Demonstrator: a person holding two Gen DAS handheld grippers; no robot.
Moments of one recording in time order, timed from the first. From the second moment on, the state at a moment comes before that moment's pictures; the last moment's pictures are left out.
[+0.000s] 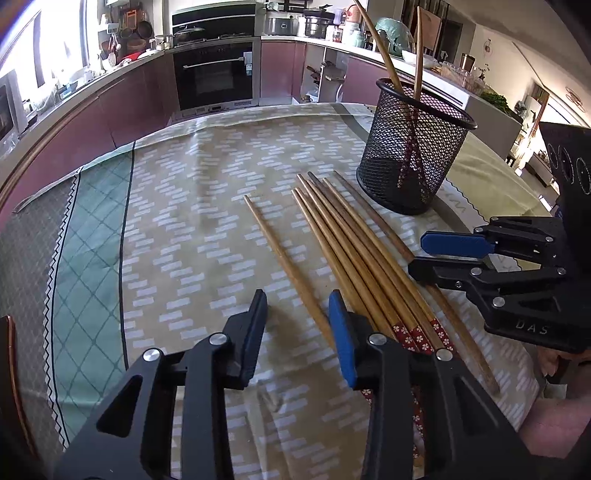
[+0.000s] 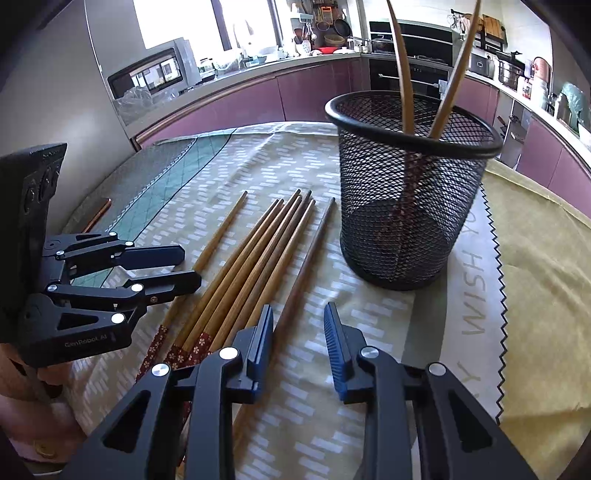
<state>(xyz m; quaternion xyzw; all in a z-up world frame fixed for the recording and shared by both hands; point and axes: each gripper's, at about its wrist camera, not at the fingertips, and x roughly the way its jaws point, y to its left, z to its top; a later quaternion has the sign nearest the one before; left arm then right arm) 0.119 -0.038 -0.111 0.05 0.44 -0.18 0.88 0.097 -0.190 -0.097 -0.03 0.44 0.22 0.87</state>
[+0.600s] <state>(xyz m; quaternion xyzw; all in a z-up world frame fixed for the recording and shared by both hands) 0.124 -0.035 -0.110 0.01 0.44 -0.16 0.89 0.101 -0.198 -0.092 0.02 0.43 0.22 0.88</state>
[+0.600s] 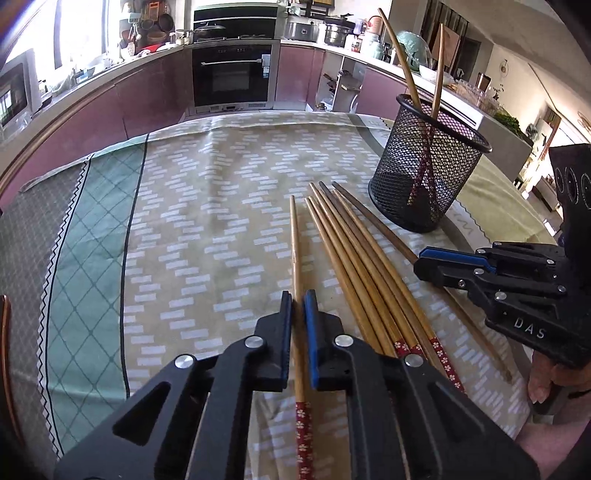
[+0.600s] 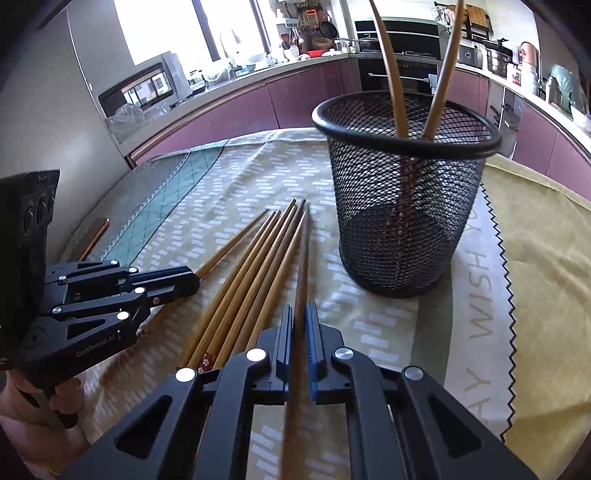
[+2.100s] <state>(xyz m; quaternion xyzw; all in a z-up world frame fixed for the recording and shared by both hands) 0.104 -0.034 -0.054 -0.01 0.38 -0.25 0.89 0.082 -0.208 -0.044 -0.01 0.36 0.25 0.90</state>
